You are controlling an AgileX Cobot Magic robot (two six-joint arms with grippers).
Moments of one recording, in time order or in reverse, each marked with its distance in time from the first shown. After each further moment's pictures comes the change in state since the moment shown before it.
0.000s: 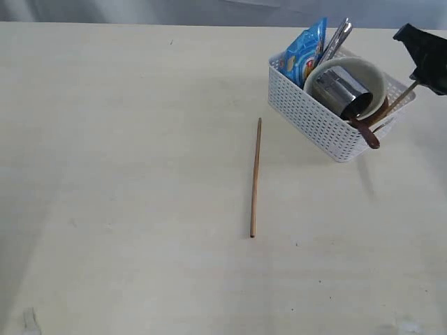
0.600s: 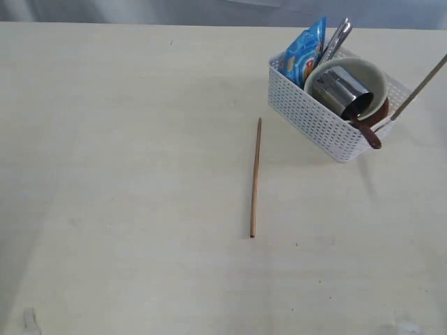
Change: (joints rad) left arm 0.000 0.000 0.000 0.000 0.000 0.000; right arm 0.016 -0.363 0.003 -0.007 0.117 -0.222
